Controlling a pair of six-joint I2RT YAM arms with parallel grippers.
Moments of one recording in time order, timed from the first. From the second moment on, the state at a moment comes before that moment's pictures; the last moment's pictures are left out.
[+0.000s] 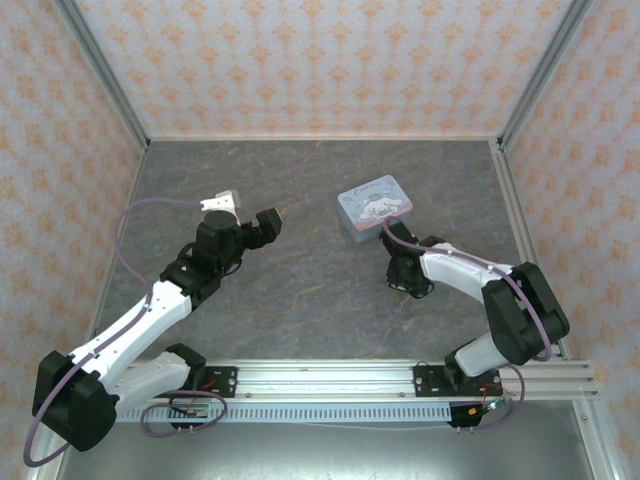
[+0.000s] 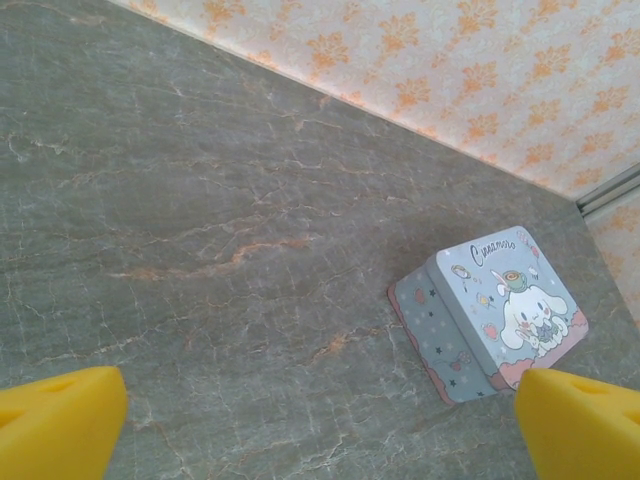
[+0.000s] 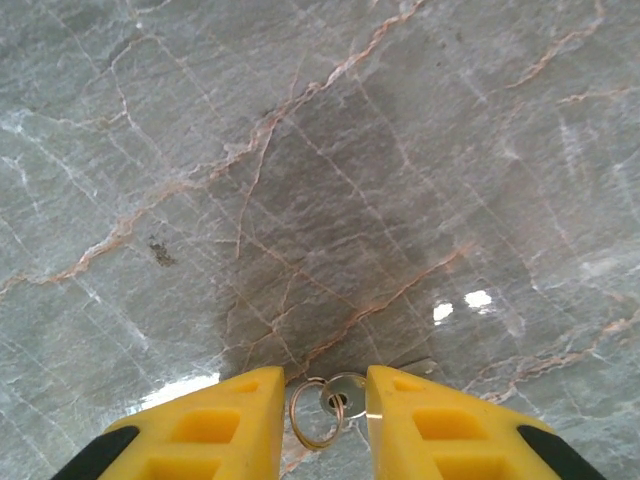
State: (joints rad) left arm -0.44 1.01 0.69 -0.14 -0.18 -0.65; right arm 0.50 1.49 0.78 -0.70 0.13 0.80
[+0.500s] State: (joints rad) left arm -0.44 1.00 0.69 -0.15 -0.18 -0.64; right arm 0.50 1.53 0.81 -0.71 0.14 0.78
